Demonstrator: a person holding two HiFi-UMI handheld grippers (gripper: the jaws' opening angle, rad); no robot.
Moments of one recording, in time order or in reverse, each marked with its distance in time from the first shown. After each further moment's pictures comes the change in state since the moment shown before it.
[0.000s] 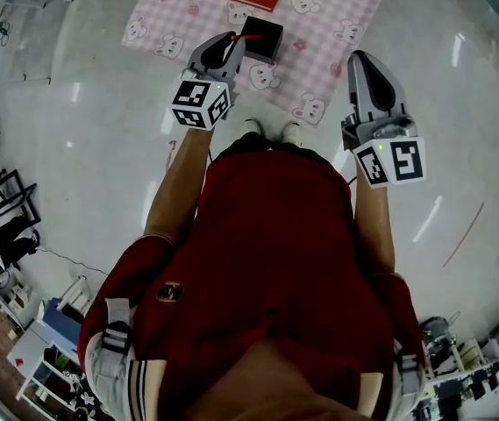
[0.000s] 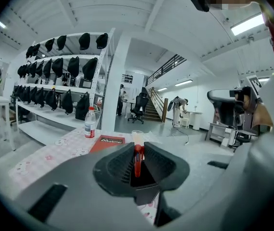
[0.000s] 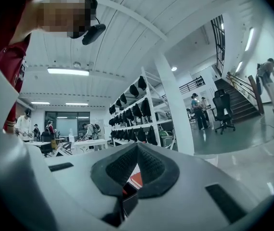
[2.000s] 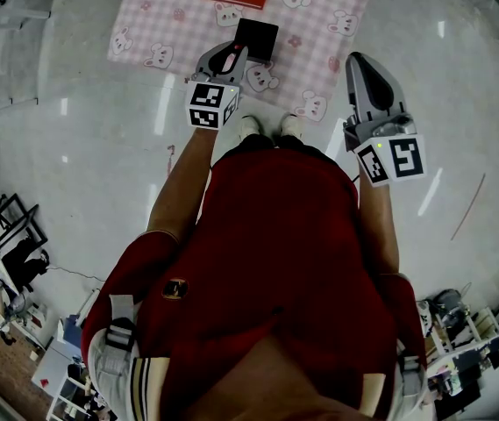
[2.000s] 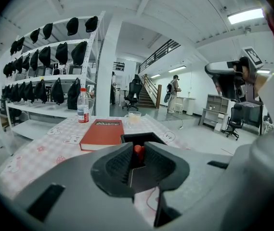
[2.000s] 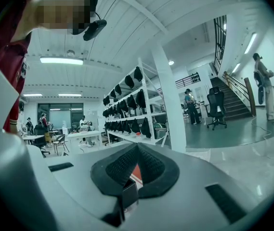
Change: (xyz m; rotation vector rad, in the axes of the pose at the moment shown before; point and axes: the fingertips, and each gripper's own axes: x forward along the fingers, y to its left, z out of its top) left arm 0.035 0.013 -0.073 0.079 0.160 -0.067; right arm 0.015 -0.003 -0.029 -0.017 0.103 -0.084
